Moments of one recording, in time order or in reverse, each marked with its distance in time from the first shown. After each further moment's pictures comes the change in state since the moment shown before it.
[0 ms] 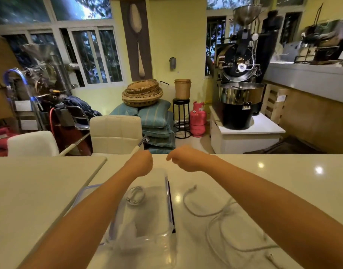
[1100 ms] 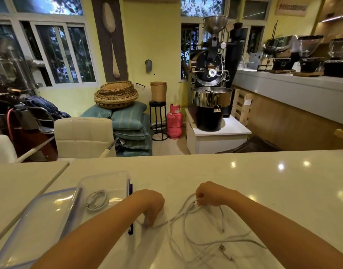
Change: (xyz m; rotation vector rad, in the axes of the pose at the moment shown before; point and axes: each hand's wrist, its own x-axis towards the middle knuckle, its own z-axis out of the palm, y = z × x) left_hand -0.042 0.121 0.064 0.505 -0.591 0.416; right_hand -0.115 0.121 0.071 0.146 -0.219 0.350
